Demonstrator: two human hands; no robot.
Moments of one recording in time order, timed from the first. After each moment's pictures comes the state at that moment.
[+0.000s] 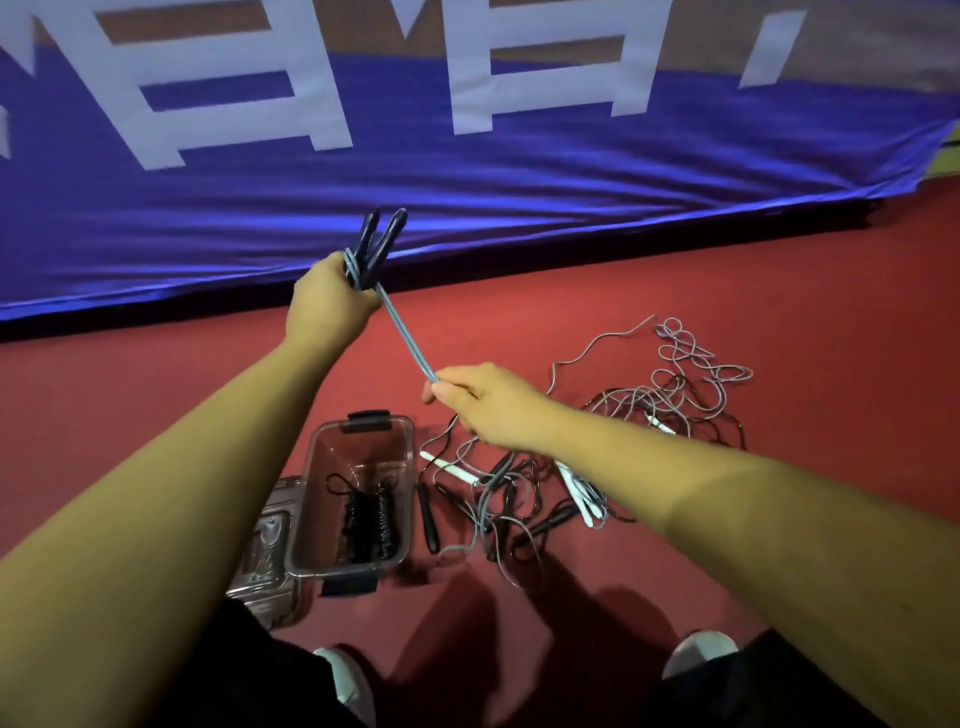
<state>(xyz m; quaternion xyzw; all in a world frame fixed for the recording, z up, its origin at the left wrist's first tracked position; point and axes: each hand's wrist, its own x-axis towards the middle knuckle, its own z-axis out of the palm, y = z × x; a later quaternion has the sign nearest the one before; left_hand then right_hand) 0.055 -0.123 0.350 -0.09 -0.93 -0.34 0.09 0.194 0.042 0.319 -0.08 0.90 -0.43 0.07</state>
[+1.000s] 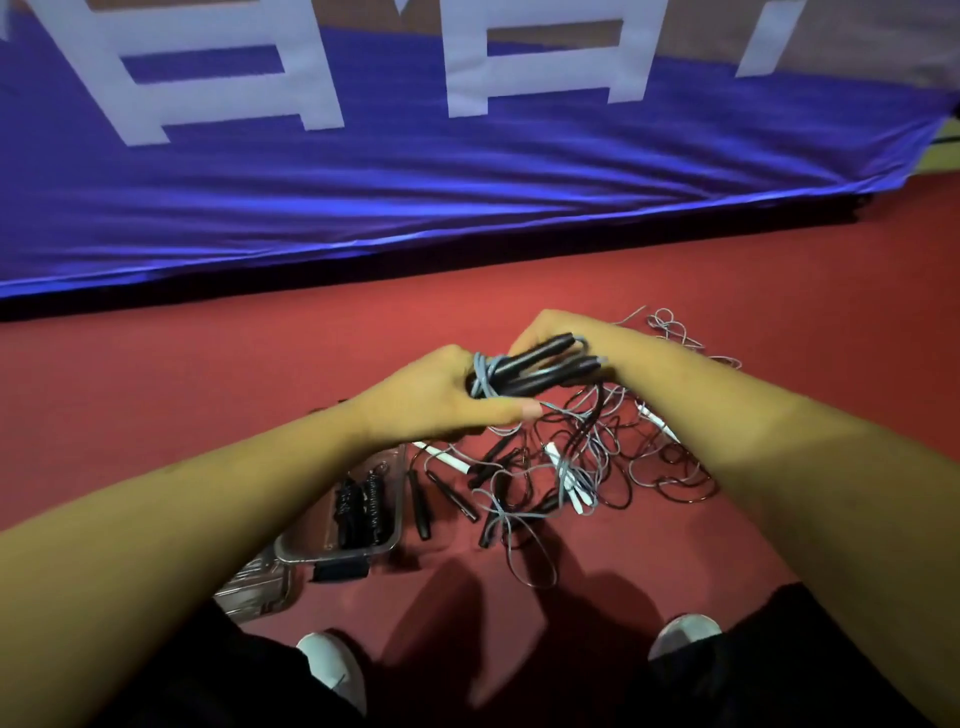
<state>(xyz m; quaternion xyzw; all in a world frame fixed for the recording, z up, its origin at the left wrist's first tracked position) 0.177 -0.083 0.352 -0.41 -0.78 -0.40 -0.26 0.190 0.108 0.361 -0.08 0.93 -0.32 0.17</state>
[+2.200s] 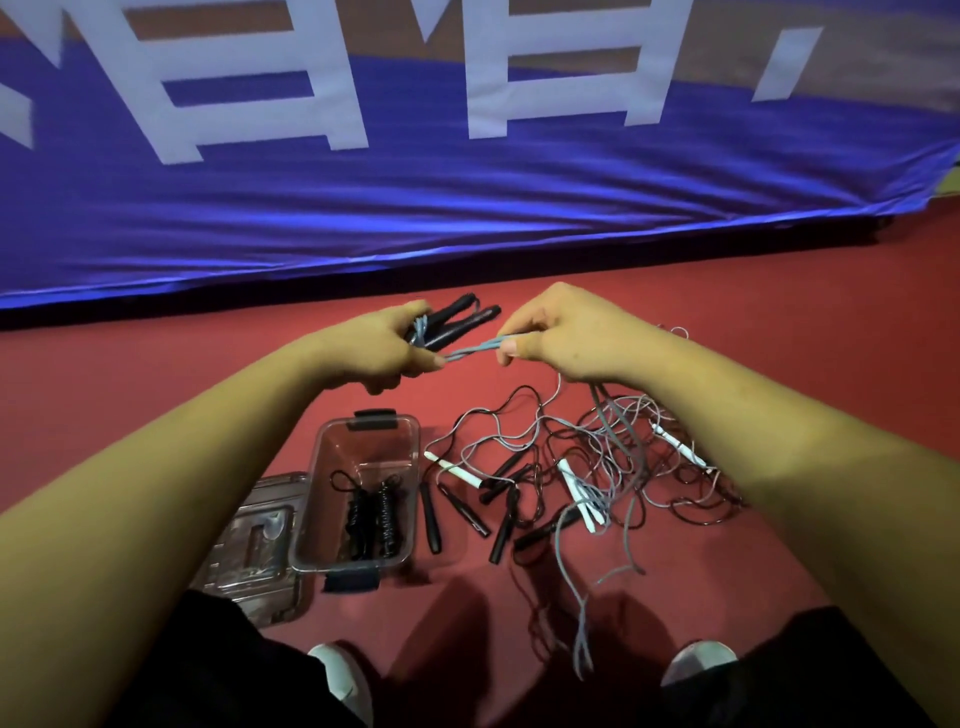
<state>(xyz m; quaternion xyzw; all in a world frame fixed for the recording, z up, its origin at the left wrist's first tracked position) 0.103 -0.121 0.367 -0.20 -0.87 -0.36 -0.28 0.200 0.086 0.401 -0.07 0.94 -0.34 0.05</state>
